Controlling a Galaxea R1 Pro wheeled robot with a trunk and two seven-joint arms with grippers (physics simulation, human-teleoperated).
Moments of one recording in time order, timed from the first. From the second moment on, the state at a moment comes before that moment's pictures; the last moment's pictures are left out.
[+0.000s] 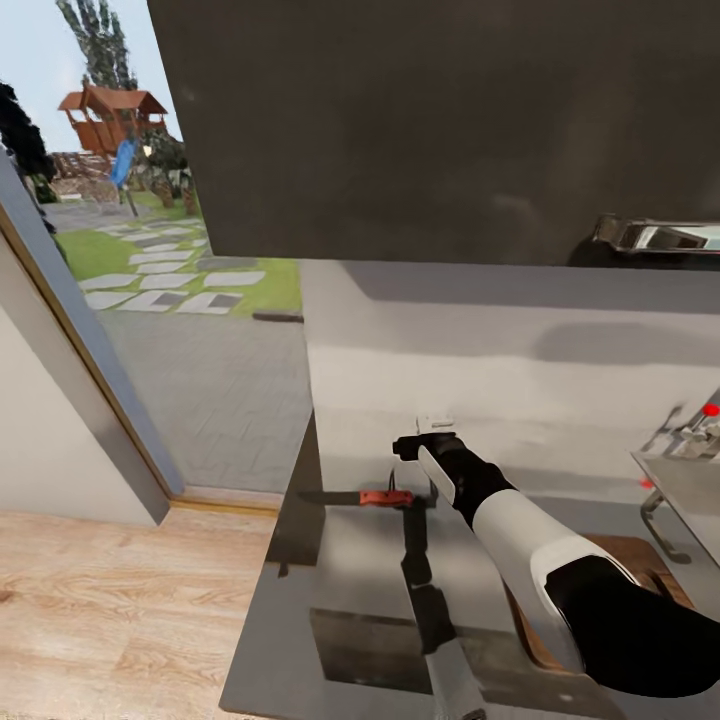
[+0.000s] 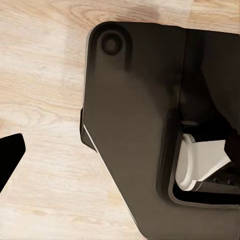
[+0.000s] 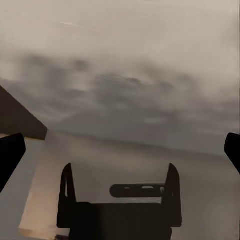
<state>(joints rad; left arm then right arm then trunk) 0.38 -0.02 0.00 -0.60 0.08 -0.23 -0.01 -1.07 0.14 0.30 -0.43 -0.28 0.45 -0.22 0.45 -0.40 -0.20</state>
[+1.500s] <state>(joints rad) 0.38 -0.02 0.00 -0.60 0.08 -0.23 -0.01 -1.07 0.14 0.30 -0.44 -0.27 0.44 -0.22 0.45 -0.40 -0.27</state>
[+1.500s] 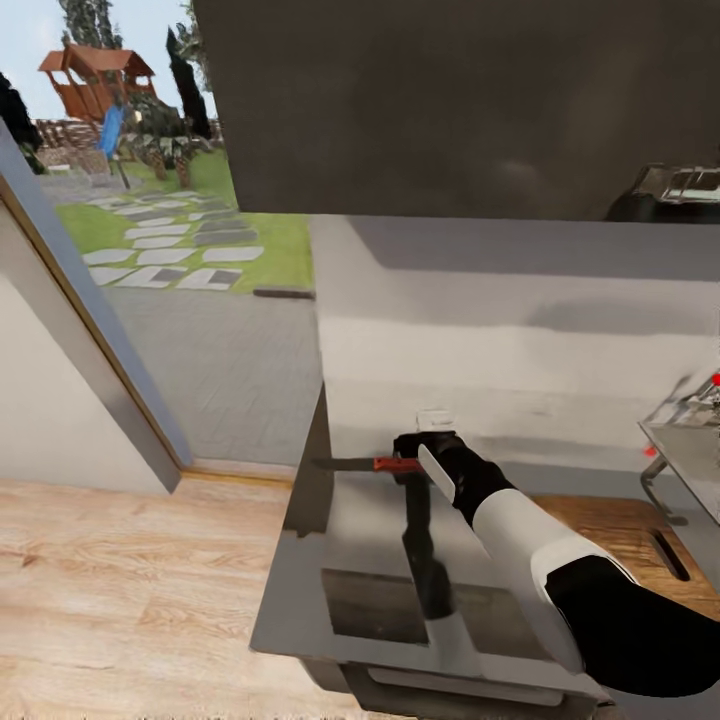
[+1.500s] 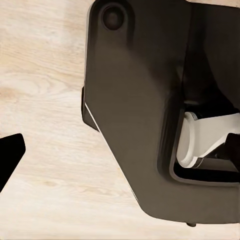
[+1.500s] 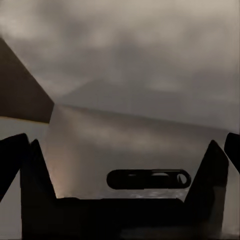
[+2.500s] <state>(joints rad) 0.38 -0.02 0.00 -0.60 0.08 -0.23 -0.01 -1.07 0.14 0.30 -0.48 -0.27 0.44 -0.22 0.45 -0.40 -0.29</state>
